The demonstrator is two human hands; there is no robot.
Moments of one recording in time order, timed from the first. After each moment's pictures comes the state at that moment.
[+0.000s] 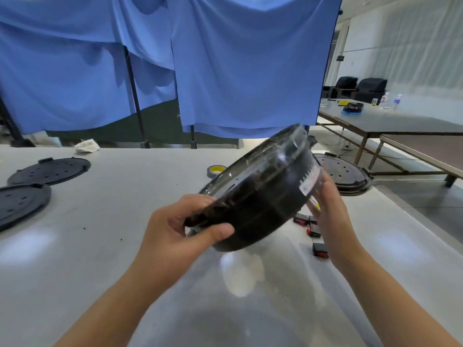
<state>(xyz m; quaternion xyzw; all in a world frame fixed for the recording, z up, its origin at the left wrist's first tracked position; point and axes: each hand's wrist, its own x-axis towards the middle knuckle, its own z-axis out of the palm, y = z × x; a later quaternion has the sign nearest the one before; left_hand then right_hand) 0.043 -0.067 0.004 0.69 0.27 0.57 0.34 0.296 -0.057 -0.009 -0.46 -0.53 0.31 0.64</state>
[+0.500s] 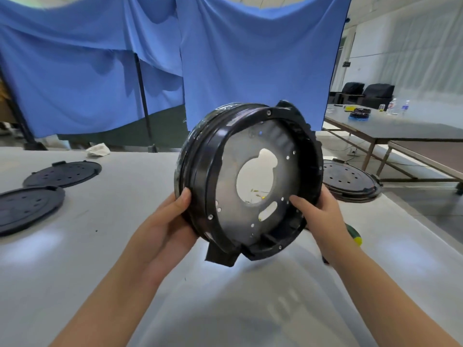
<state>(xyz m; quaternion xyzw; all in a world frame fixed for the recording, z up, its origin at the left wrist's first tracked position) 0.021 -0.044 0.015 0.43 0.14 0.52 0.72 0.280 -0.039 -0.007 -0.50 -0.51 0.31 0.63</state>
